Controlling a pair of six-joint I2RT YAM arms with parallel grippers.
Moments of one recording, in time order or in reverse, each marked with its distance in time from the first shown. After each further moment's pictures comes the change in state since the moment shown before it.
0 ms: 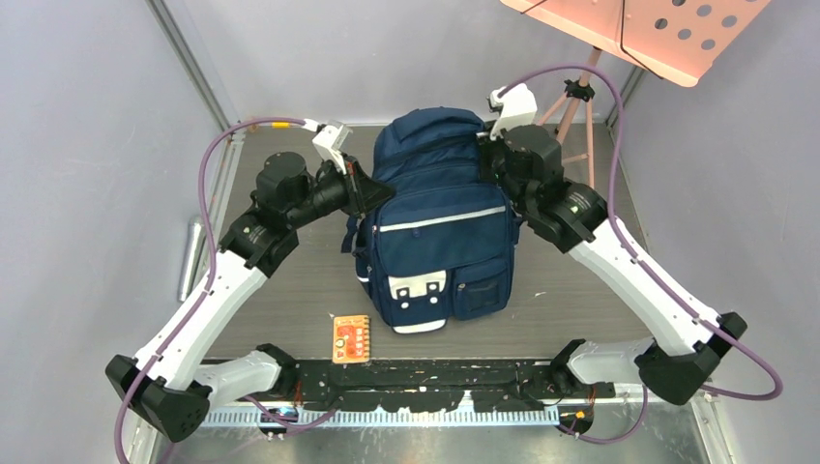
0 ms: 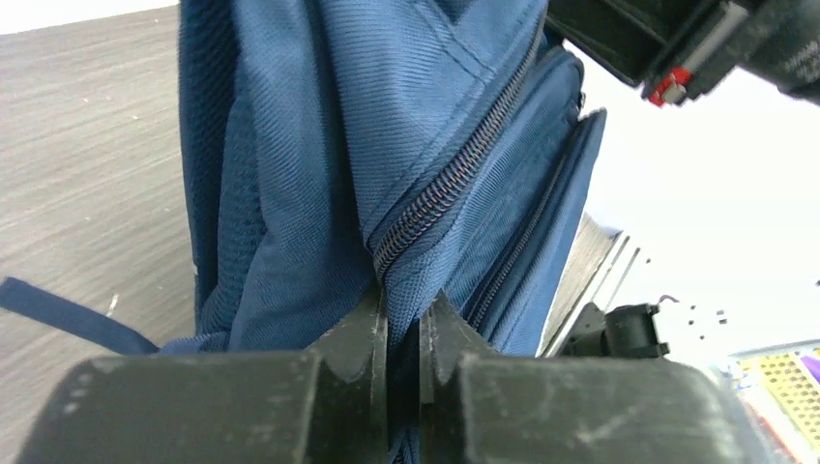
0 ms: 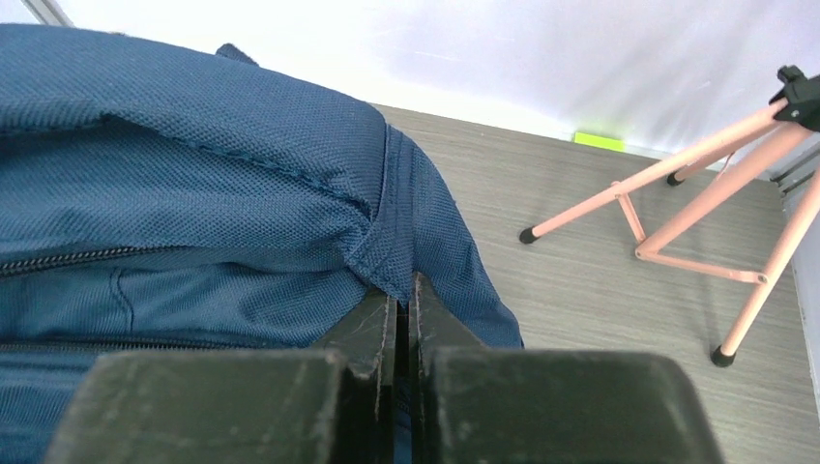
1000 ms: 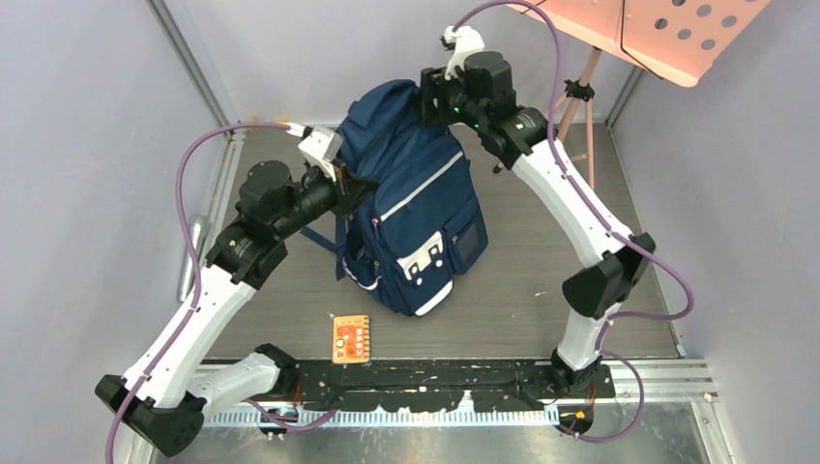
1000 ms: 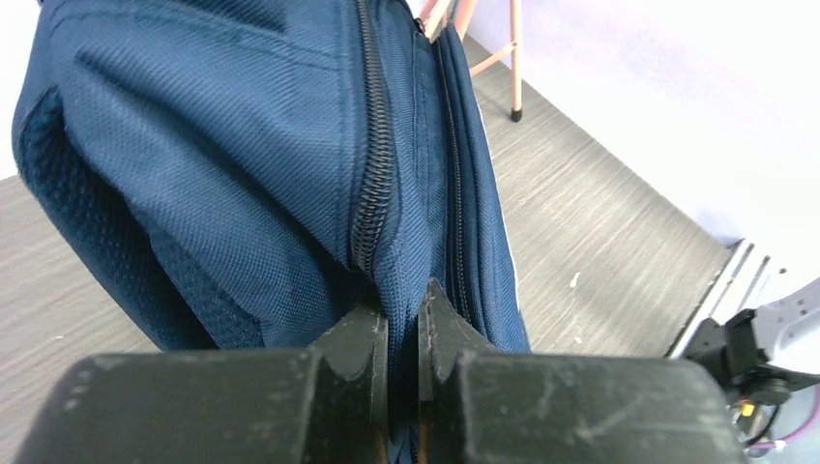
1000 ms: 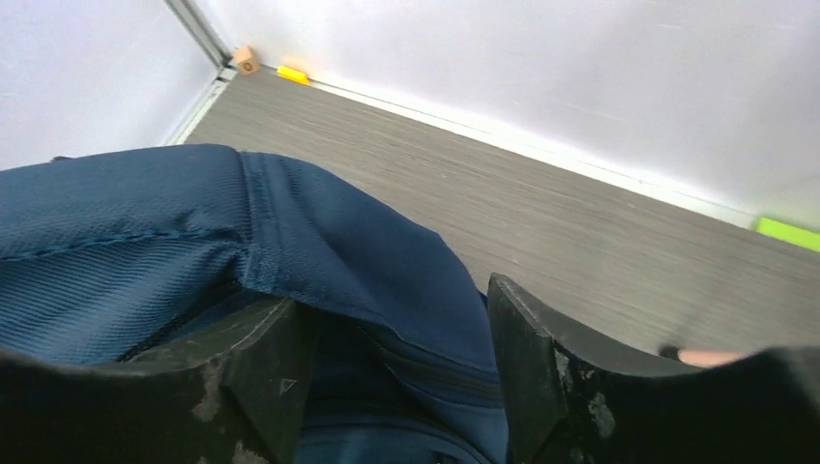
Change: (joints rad) left arm 0.005 -0.090 -0.010 -0.021 -0.125 0.256; right arm -0.145 0.582 0.624 -0.058 -0.409 0.040
